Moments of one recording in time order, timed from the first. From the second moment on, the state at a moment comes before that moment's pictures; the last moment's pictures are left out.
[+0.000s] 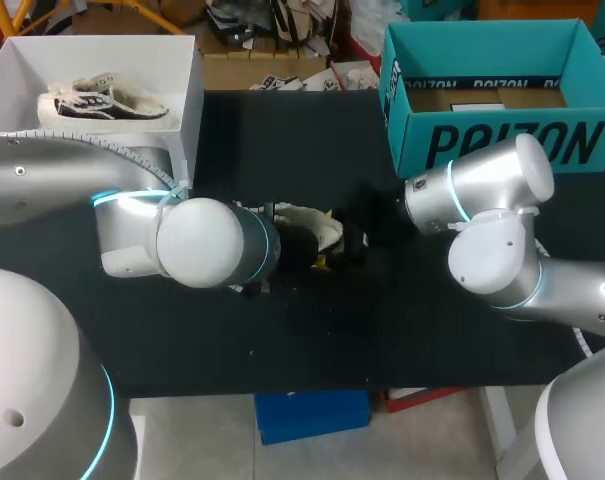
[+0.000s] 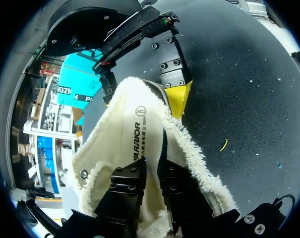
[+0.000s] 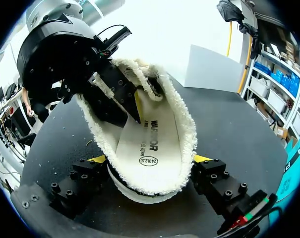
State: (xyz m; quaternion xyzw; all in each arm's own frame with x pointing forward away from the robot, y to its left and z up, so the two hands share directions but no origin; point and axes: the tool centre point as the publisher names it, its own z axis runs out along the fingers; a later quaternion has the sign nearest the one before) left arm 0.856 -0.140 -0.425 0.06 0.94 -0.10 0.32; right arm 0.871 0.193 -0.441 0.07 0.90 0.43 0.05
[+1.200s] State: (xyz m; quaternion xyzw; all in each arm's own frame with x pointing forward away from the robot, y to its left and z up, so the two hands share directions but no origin) left arm 0.860 -0.144 -0.423 0.06 0.95 -0.12 0.28; right arm 0.872 0.192 -0.441 0.07 0.90 0.43 0.05
